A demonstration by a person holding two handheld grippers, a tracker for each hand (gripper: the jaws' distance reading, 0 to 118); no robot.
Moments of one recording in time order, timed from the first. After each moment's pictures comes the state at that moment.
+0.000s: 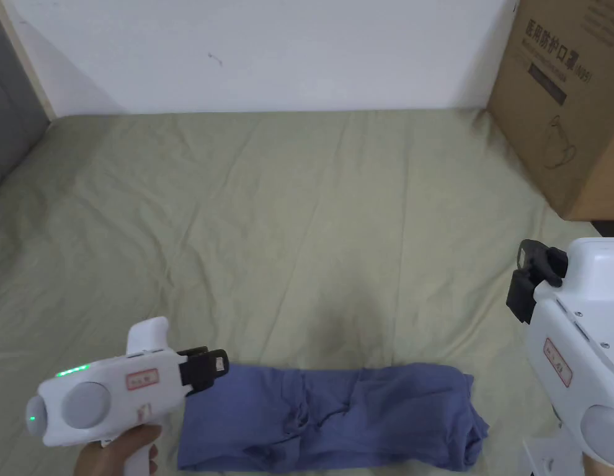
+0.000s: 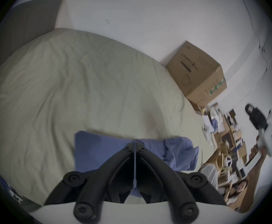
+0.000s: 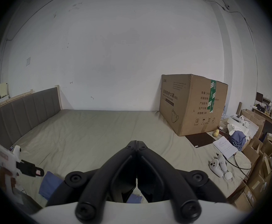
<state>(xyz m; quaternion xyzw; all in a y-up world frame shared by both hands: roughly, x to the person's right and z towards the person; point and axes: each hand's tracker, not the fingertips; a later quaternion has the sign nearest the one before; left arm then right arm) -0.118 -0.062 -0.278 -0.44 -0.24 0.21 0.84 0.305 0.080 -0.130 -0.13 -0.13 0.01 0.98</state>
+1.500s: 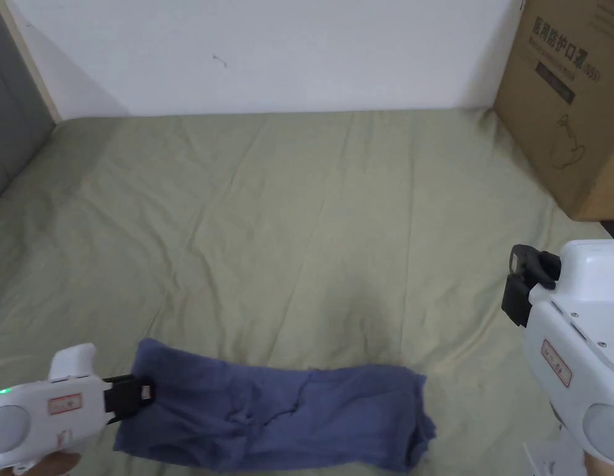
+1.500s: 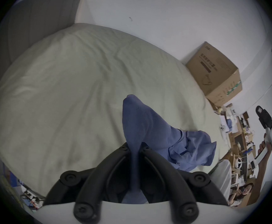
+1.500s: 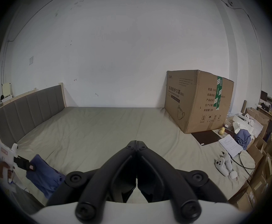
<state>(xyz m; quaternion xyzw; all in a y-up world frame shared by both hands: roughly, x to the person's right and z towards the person) -0.207 -0.071 -0.279 -0.47 -0.16 0.13 0.86 0.305 0.073 -0.141 -0.15 -0.11 0.01 0.98</state>
